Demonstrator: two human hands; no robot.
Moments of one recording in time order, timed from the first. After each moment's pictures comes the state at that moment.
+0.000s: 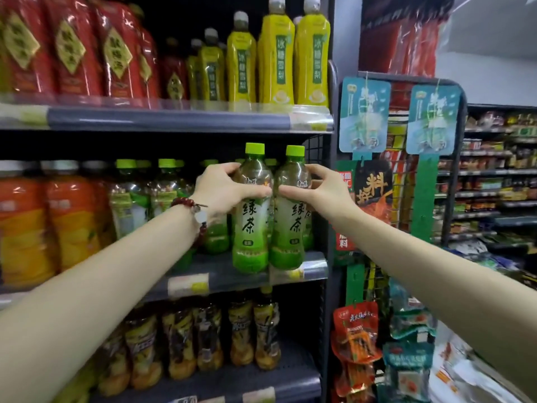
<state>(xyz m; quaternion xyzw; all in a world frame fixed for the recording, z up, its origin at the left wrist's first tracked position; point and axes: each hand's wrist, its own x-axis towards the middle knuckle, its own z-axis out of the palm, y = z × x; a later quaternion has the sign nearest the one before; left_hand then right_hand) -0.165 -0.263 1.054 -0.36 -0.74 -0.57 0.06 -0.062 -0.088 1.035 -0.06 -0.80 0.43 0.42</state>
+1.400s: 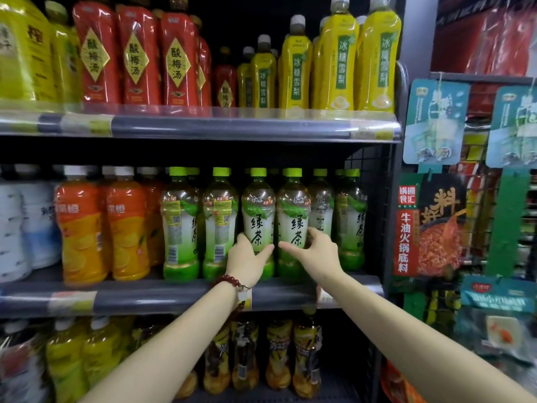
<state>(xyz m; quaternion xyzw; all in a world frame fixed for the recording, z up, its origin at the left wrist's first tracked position) -0.240 -0.256 0.948 -0.24 -0.83 -0.49 0.09 -0.168 -0.125 0.953 -0.16 -0.83 0.41 0.35</state>
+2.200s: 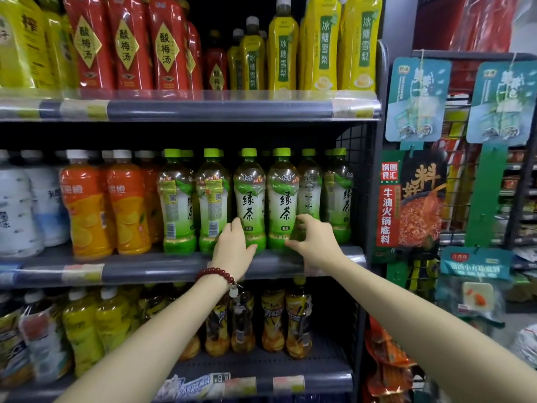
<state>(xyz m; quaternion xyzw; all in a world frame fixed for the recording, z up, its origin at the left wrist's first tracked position) -0.204 -0.280 0.933 -0.29 -0.88 -0.33 0.18 -0.130 -0.118 0.940 -0.13 -0.91 0.26 0.30</state>
